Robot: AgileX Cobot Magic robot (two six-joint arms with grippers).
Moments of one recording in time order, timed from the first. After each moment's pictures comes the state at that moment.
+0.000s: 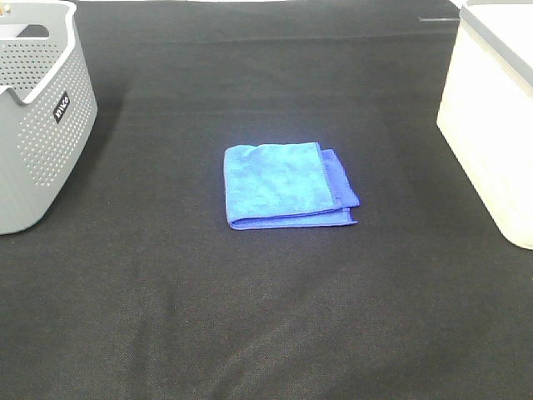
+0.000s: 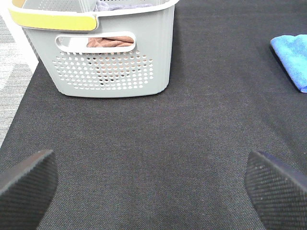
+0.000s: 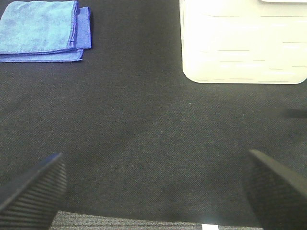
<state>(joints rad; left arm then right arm) 0.01 -0.01 -0.50 0.00 1.05 0.00 -0.03 0.00 -0.46 0.05 1.11 -0.10</state>
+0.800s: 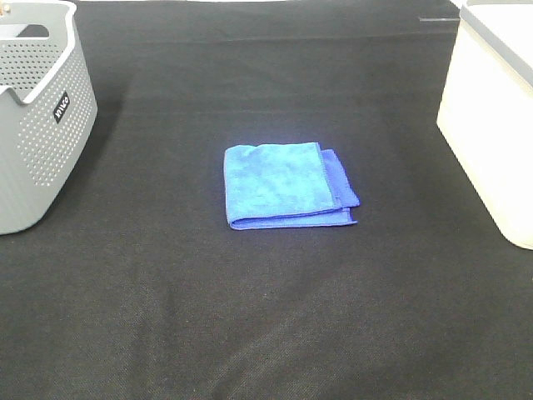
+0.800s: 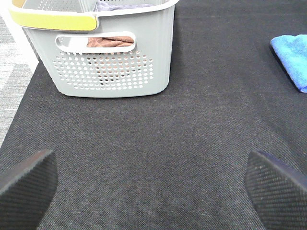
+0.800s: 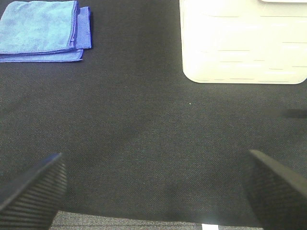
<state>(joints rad) 0.01 -0.01 -0.50 0.00 1.05 0.00 -0.03 0.00 -0.46 0.05 1.11 -0.10</state>
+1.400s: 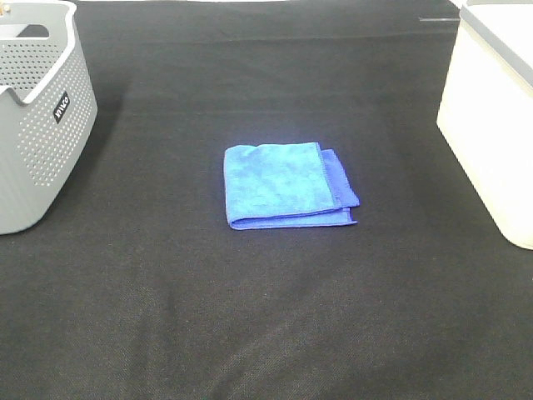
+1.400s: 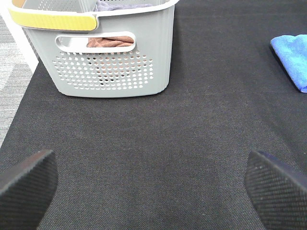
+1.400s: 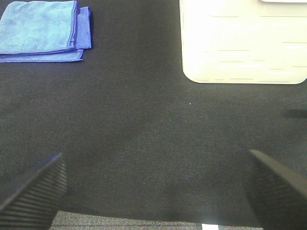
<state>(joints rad) 0.01 -0.01 -0.50 0.00 1.05 0.00 -0.03 0.00 -0.46 0.05 1.11 -0.10</state>
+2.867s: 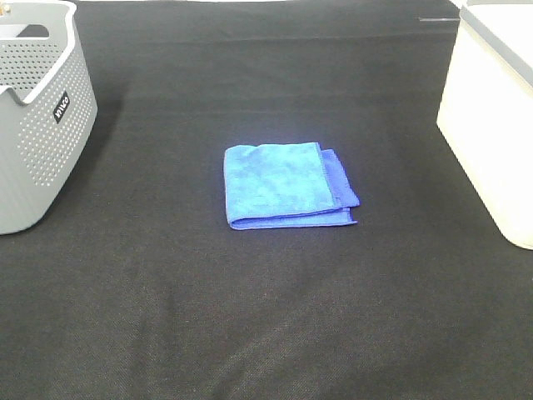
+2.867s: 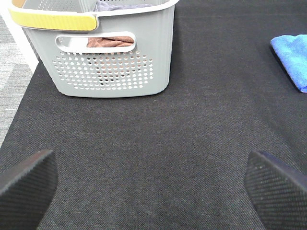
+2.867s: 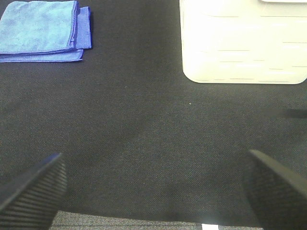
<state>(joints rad) 0.01 -0.01 -0.50 0.00 1.05 0.00 -0.03 0.00 -0.46 0.05 1.11 -0.10</state>
